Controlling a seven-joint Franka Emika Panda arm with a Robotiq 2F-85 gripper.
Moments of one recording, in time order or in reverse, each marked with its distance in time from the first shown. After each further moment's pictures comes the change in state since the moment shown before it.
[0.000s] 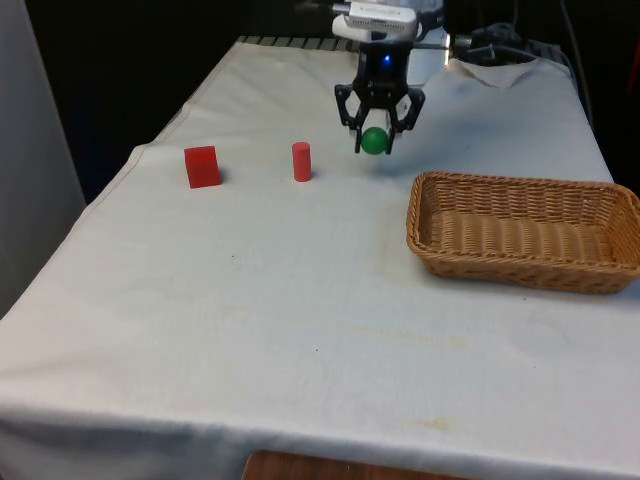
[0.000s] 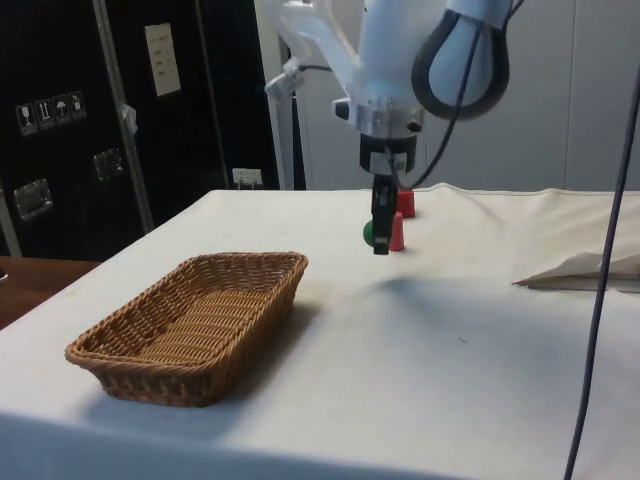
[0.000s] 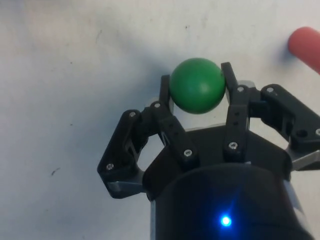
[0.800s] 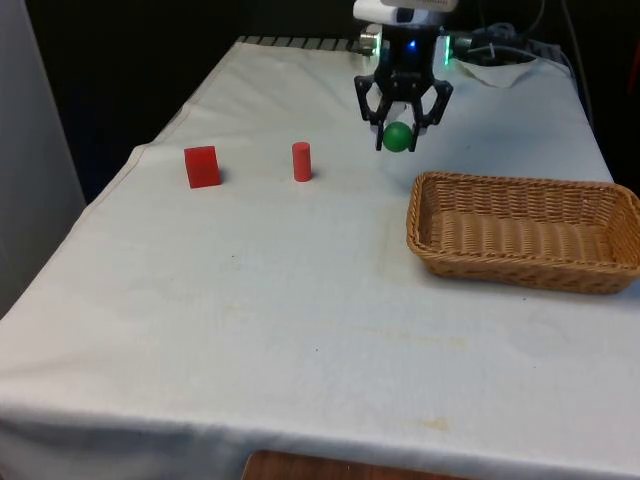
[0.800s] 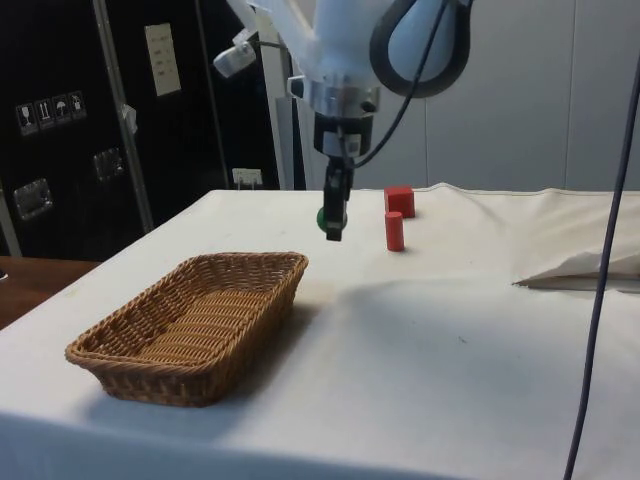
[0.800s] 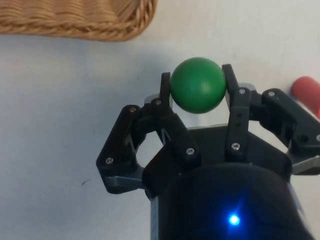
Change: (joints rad) arm 0.023 -0.006 0.059 0.139 0.000 -0.105 0.085
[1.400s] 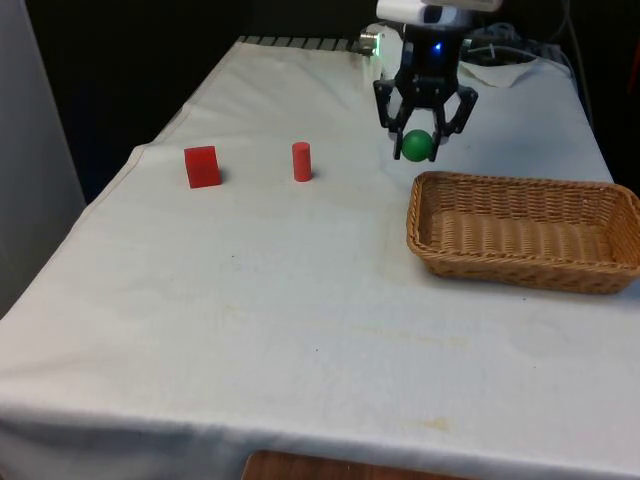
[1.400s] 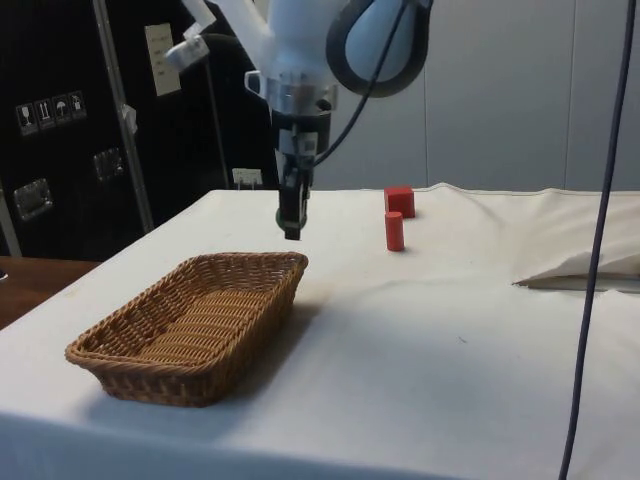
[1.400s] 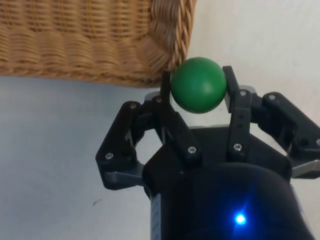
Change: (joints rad) arm 0.004 0.076 0.057 0.146 0.001 -0.058 0.061
